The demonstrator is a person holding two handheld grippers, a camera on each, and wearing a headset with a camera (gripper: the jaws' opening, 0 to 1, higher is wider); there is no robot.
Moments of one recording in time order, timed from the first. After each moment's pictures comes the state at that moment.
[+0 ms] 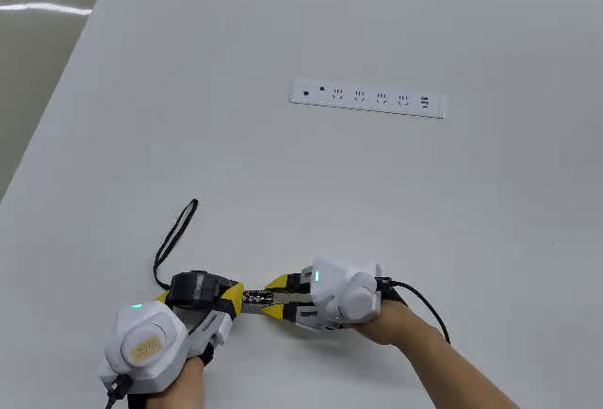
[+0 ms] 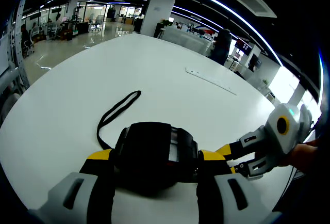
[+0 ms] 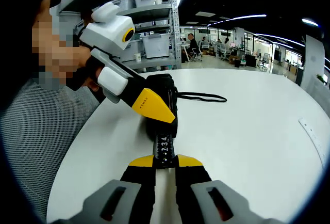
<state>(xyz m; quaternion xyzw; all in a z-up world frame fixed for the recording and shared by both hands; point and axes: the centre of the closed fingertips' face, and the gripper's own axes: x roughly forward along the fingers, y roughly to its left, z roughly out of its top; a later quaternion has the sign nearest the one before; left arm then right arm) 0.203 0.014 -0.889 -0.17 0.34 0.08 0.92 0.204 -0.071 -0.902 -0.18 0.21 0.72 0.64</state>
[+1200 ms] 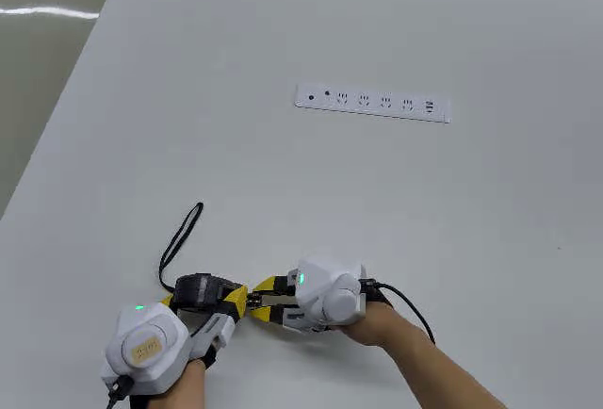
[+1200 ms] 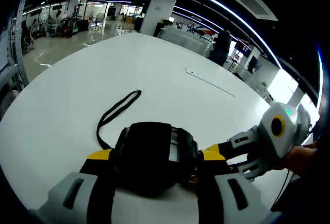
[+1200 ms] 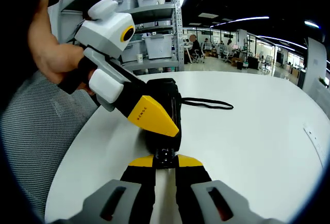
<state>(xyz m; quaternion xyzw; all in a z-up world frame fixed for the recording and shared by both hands) 0.203 0.015 -0.888 -0.18 0.34 0.07 0.92 0.200 -0.045 -0.903 -0.19 0.20 0.72 0.63</state>
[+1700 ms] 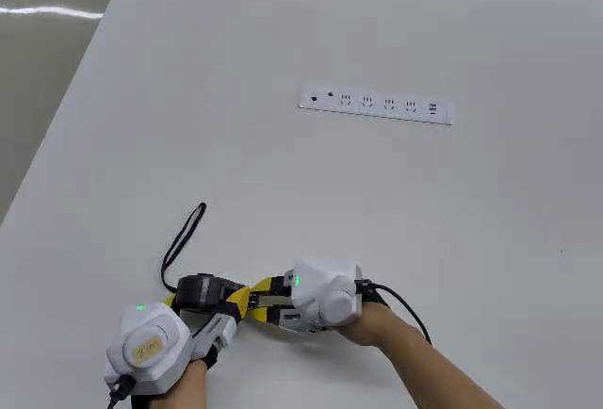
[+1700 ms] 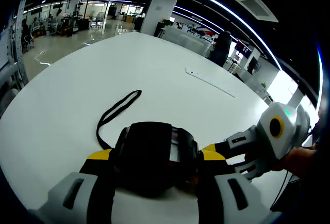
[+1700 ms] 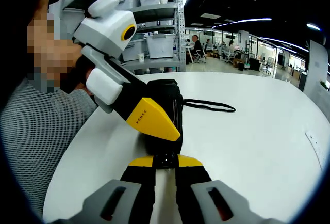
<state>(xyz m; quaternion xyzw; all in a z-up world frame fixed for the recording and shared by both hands) 0.204 0.015 -0.888 -0.19 0.34 0.07 0.92 0.199 -0.039 -0.904 -0.19 0.20 0.73 0.63</state>
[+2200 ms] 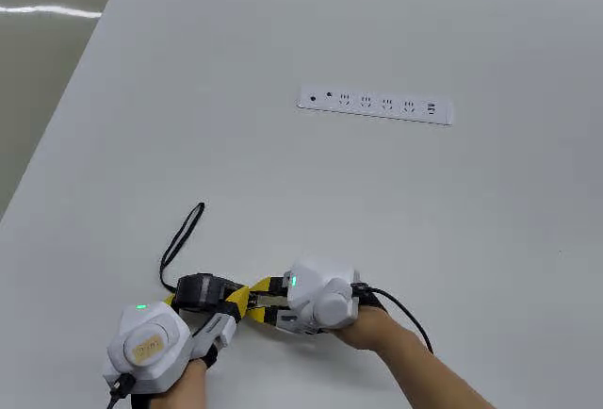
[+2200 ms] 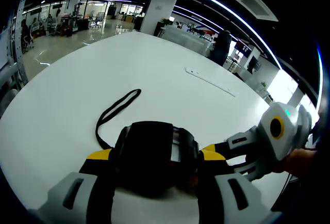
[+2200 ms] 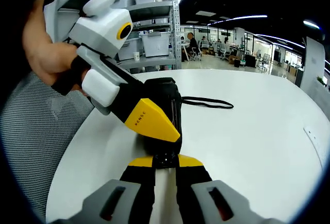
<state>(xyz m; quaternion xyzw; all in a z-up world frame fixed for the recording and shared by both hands) 0.204 0.013 -0.889 -0.19 0.34 0.07 0.92 0.199 -0.040 -0.906 -0.19 0.21 0.71 0.64</state>
